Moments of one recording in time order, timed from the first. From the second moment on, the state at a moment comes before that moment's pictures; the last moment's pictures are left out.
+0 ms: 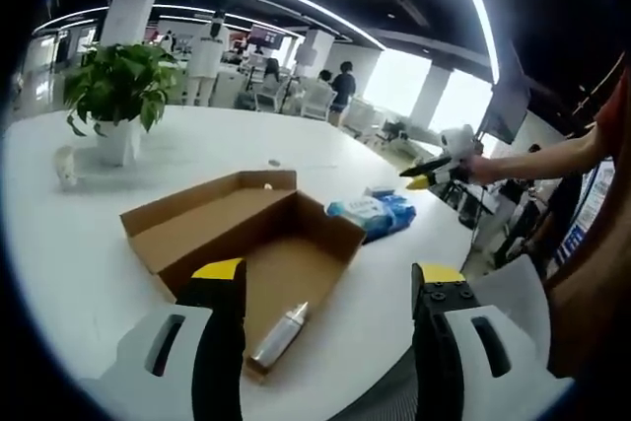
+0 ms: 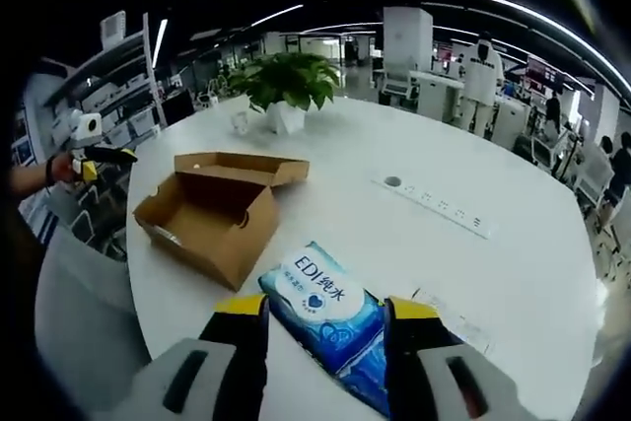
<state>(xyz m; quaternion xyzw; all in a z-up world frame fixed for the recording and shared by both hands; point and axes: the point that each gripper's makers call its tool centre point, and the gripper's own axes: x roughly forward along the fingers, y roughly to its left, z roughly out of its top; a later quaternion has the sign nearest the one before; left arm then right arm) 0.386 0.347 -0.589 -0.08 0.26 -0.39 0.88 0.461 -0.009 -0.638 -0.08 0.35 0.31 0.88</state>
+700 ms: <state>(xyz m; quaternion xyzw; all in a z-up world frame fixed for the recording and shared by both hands) 0.387 0.344 -0.587 -0.08 0.26 -0.40 0.88 0.447 0.041 -0.634 -0.05 0.32 0.33 0.88</state>
